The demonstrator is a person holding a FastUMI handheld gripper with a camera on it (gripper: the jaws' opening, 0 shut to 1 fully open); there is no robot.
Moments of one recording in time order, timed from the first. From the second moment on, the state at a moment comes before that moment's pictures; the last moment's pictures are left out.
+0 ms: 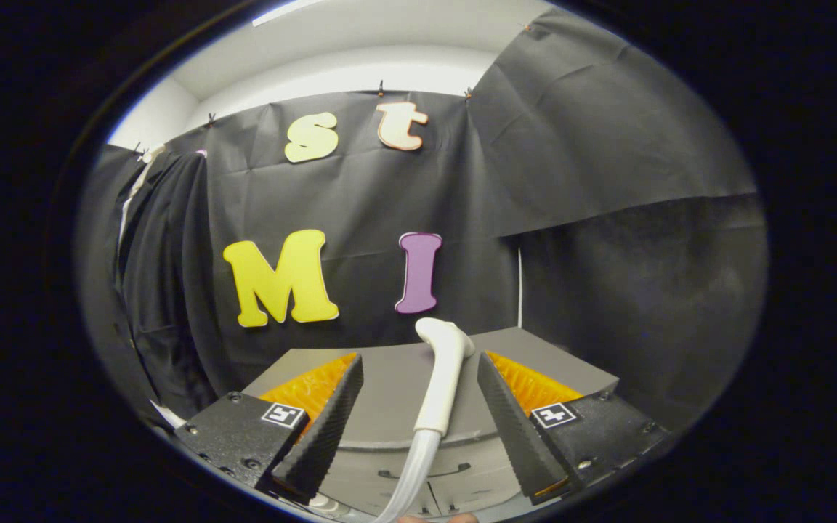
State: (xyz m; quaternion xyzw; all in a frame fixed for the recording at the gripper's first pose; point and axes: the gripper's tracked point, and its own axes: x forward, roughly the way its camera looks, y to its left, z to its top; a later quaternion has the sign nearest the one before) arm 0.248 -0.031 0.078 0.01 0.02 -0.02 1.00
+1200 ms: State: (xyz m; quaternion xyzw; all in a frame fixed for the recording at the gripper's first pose) arm 0.344 -0.060 -0.005 0.07 0.26 -0.06 0.96
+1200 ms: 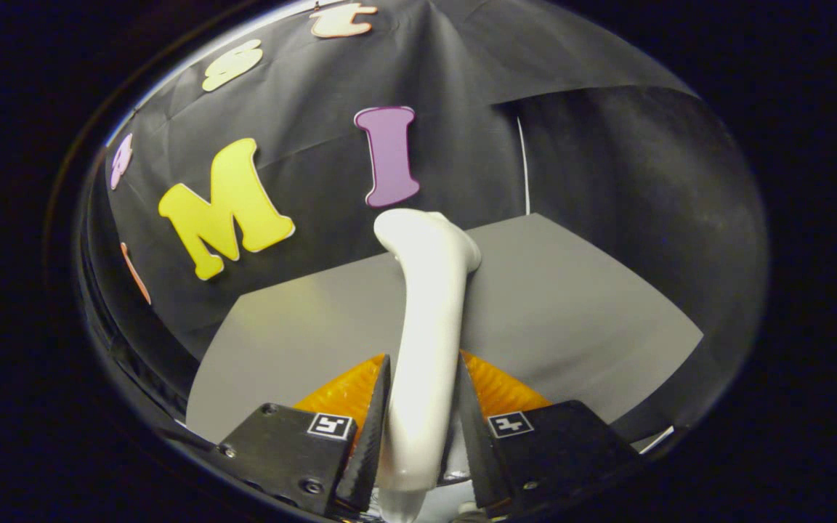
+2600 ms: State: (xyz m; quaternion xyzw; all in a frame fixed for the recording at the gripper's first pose) arm 0.274 0.008 0.099 0.16 0.09 0.01 0.98
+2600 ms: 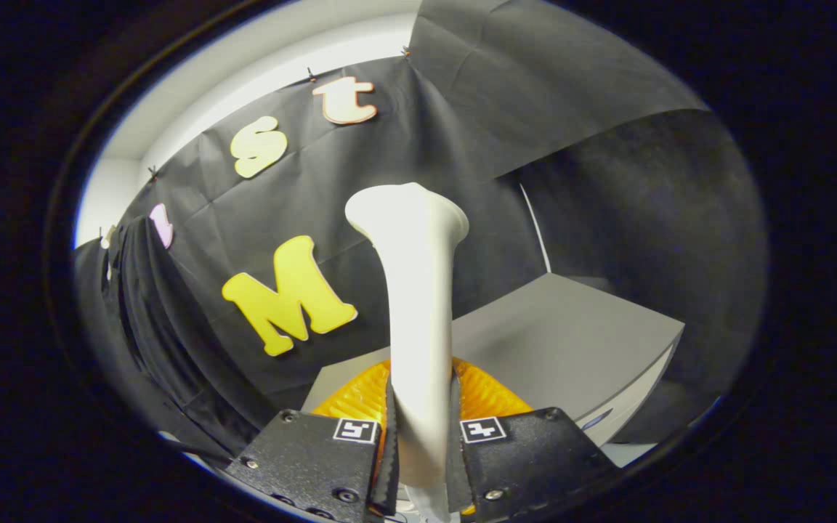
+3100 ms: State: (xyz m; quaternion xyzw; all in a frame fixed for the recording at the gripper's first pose) arm 0.187 0.121 0.117 0.13 0.06 0.09 0.99
